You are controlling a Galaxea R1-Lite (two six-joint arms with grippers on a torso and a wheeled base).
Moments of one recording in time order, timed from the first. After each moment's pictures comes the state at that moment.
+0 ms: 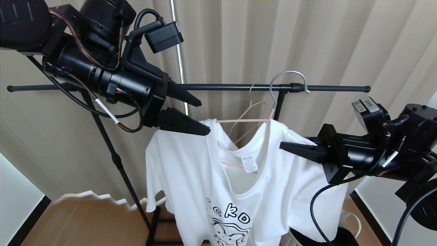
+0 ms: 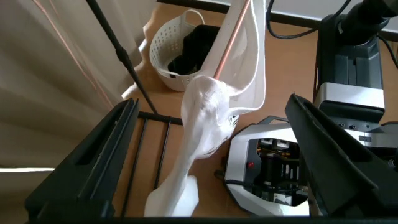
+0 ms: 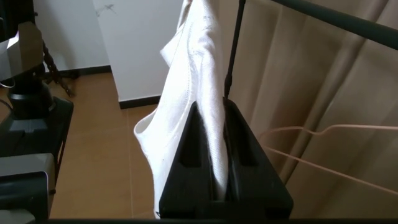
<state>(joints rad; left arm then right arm) -0.42 1.87 -2.00 0.91 -0.75 0.68 0.29 1.73 -0.59 -1.20 1.03 0.03</state>
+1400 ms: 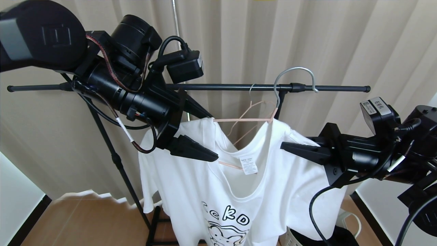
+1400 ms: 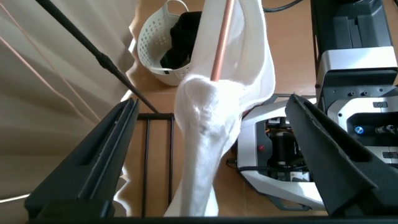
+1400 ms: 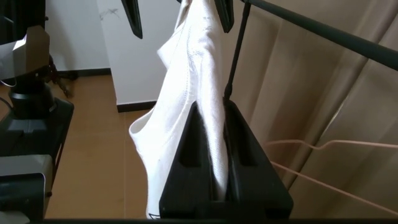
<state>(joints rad) -0.49 1.90 -1.92 0.91 -0.75 0.87 0.31 1.72 -0.56 -1.29 1.03 0.03</state>
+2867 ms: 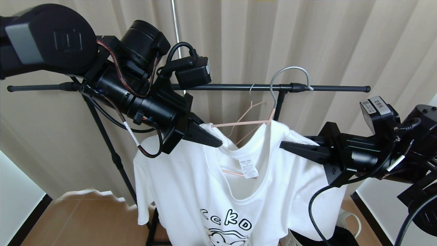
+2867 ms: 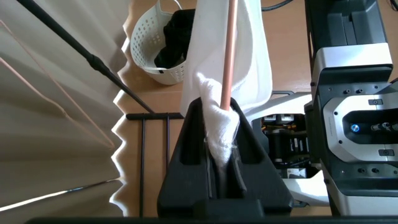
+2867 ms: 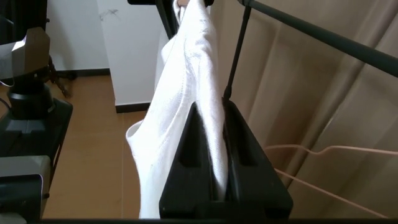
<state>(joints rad) -0.51 1.91 -1.92 0.92 -0.74 0.88 0.31 1.72 -0.56 -1.29 1.02 0.03</state>
